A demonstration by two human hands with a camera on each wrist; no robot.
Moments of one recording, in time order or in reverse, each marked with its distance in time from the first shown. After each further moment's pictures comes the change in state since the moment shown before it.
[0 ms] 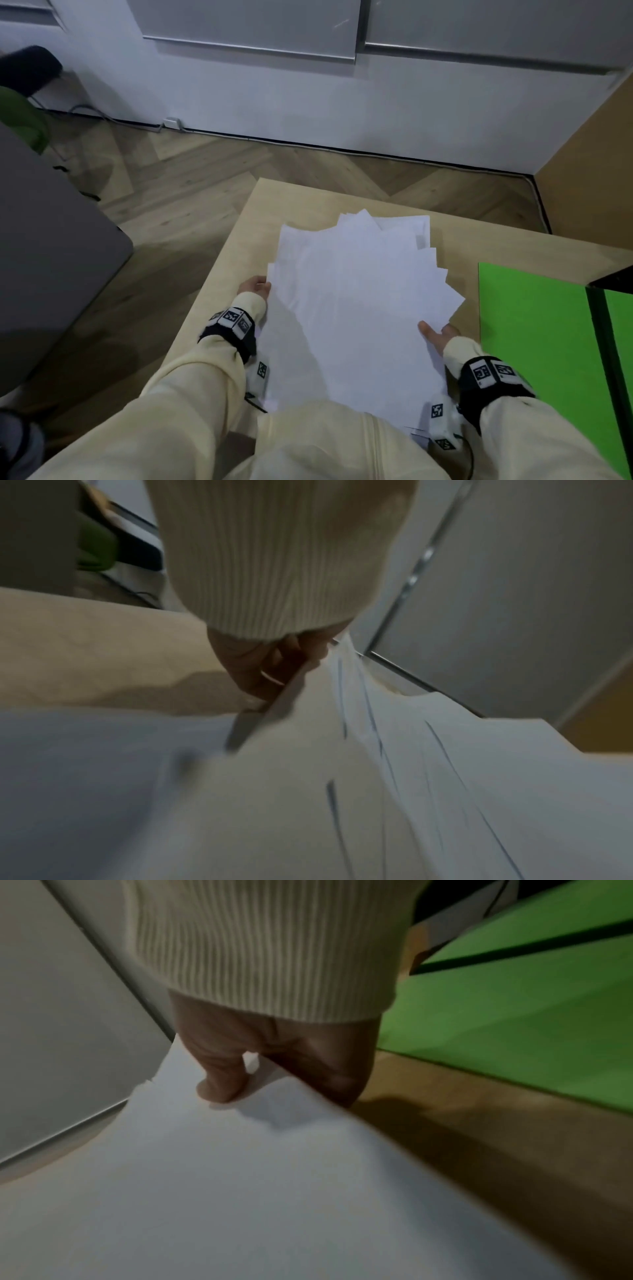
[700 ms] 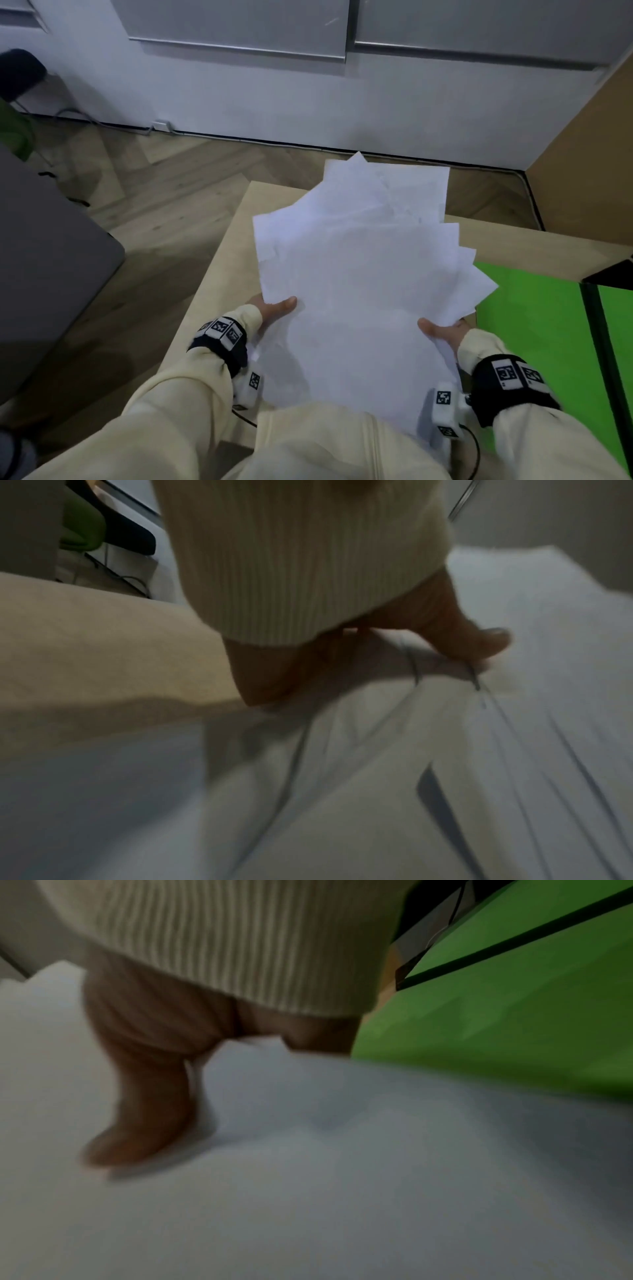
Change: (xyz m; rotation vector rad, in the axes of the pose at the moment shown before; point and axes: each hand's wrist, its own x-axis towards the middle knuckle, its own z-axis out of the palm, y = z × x) left_hand -0.025 0.004 -0.001 0.083 -0.269 0.023; right_hand -0.009 -0.004 -0.030 0.090 -0.008 -0.171
